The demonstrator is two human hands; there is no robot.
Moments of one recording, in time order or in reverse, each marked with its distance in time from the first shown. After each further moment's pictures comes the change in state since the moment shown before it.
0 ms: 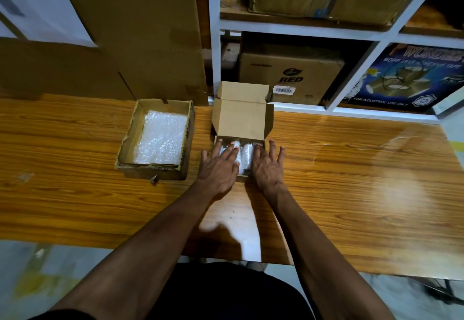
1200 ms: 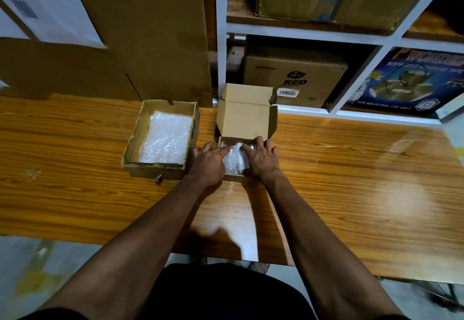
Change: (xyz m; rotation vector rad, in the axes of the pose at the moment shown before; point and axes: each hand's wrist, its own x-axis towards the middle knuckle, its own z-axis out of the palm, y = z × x) left_hand -0.001 -0.042 -0.006 -0.157 0.056 -0.028; right_hand 0.025 -0.013 -0.027 0.042 0.002 -0.067
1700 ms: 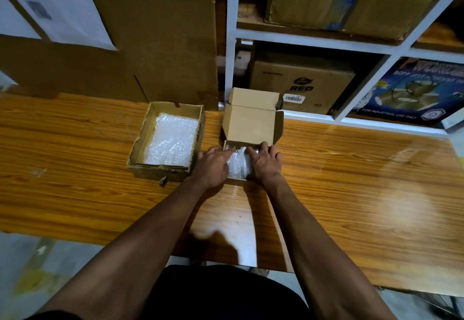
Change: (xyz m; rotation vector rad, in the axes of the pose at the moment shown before) left_hand 0.000 -0.008 -0.003 -0.147 0.071 0.053; right_hand 0.002 -0.011 -0.002 0.055 -0.013 0.054
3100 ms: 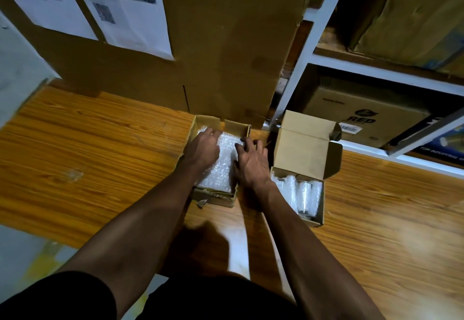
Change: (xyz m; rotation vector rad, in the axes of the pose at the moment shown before) left_hand 0.059 -0.178 -0.071 0.070 0.181 -0.187; right_hand 0.075 -0.161 -0.033 0.057 0.272 -0.291
